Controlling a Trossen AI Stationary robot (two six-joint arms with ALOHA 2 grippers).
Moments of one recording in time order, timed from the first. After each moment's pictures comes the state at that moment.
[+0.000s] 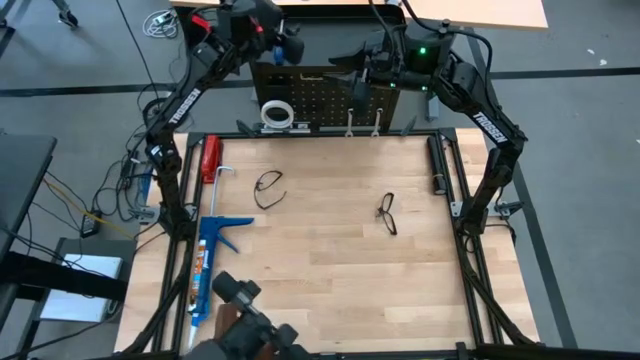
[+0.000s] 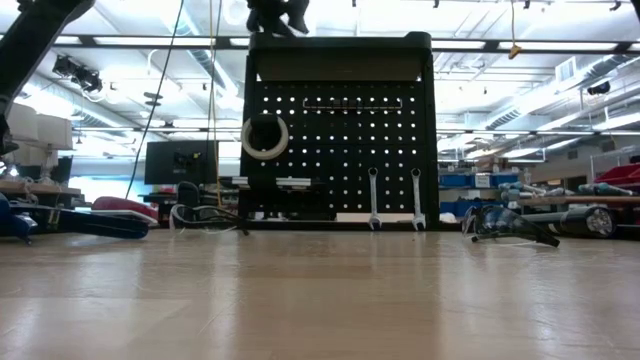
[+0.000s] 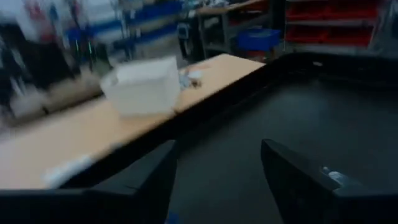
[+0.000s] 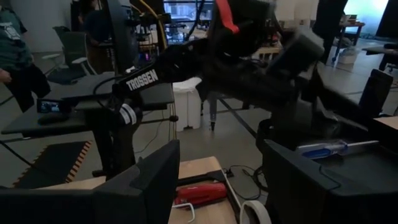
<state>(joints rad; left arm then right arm) 0.75 1.88 2.35 -0.63 -0.16 0.14 -0.42 1.74 2.36 -0.71 -0.18 0.00</state>
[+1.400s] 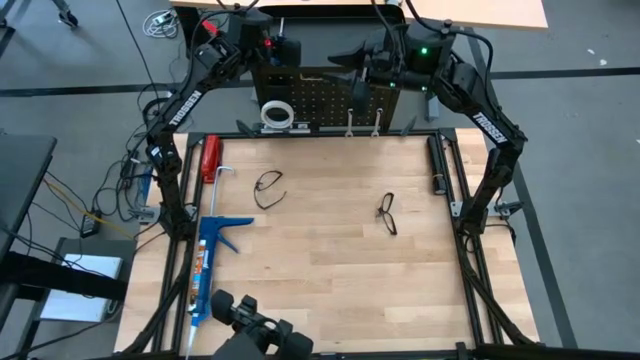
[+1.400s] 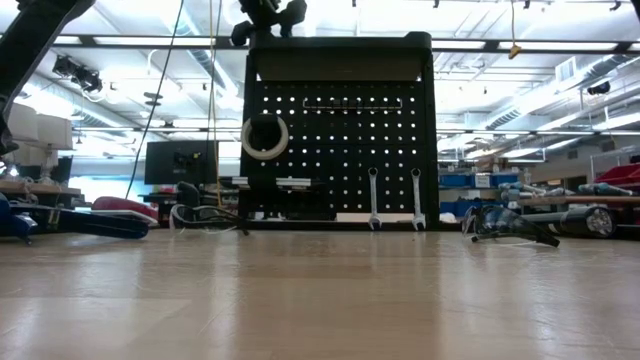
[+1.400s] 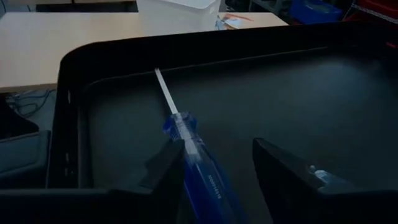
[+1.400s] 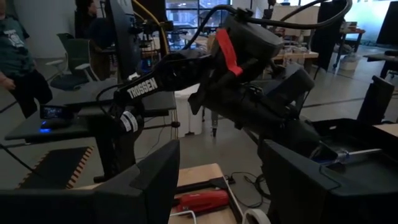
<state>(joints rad) 0.72 1.88 2.36 -0.90 -0.35 -0.29 -0.42 1.74 2.36 -0.68 -0.19 0.01</state>
